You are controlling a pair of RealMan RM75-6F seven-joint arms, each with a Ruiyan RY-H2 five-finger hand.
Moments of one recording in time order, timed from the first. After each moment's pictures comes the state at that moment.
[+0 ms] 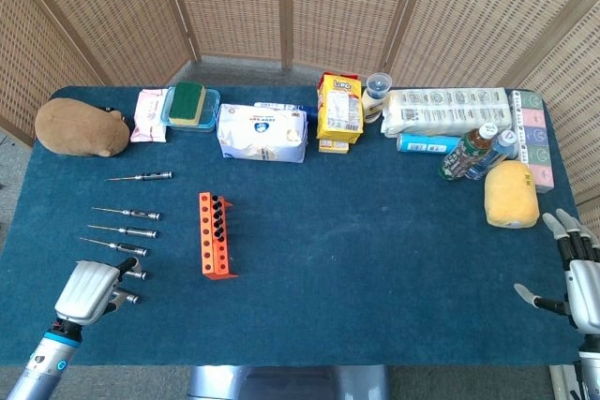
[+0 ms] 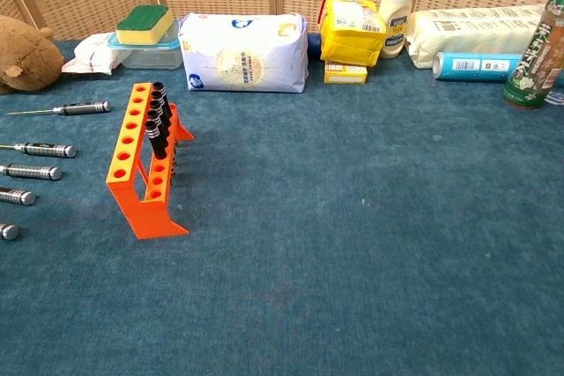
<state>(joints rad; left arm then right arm) -0.16 -1.30 0.05 -1.60 1.61 1.31 0.25 0.04 -1.02 0.09 -1.73 -1.46 1.50 0.14</state>
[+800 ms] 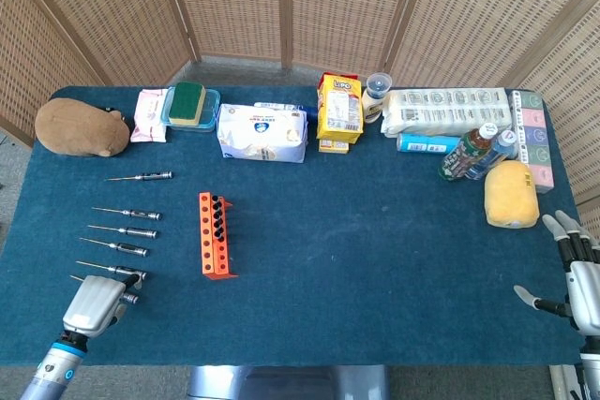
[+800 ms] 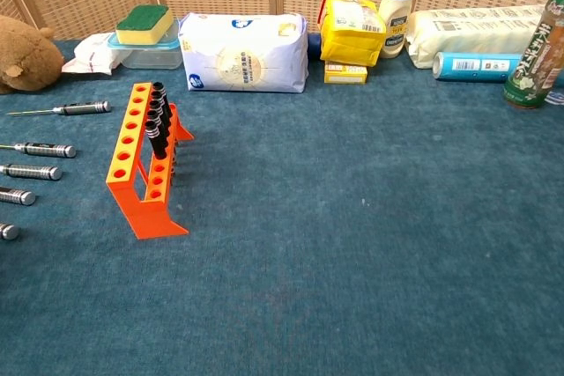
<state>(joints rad) -0.15 -1.39 0.10 -1.46 1.59 1.29 0.29 0.04 -1.00 0.09 -1.73 -1.46 1.49 0.17</state>
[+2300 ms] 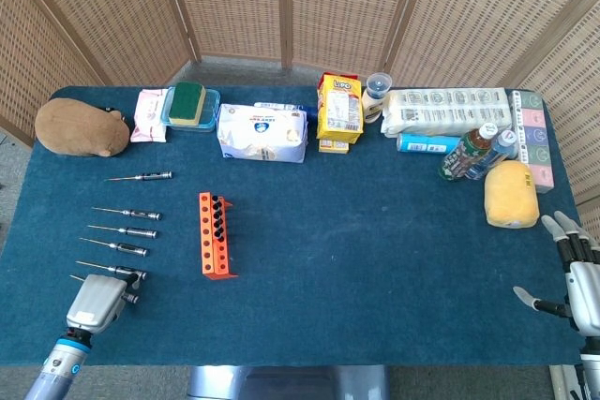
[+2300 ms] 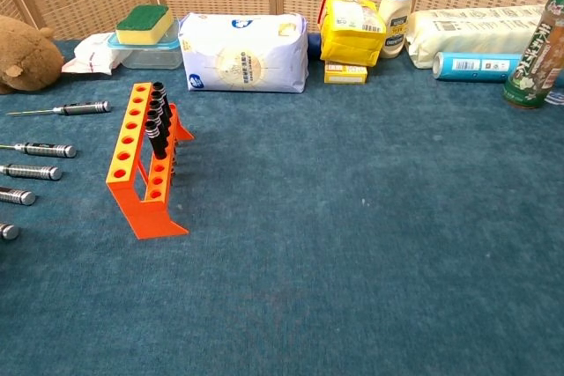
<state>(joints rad) -0.16 -1.44 0.09 -1.40 1.53 1.26 0.34 0.03 -1.00 0.08 -1.74 -1.47 1.49 0.18</state>
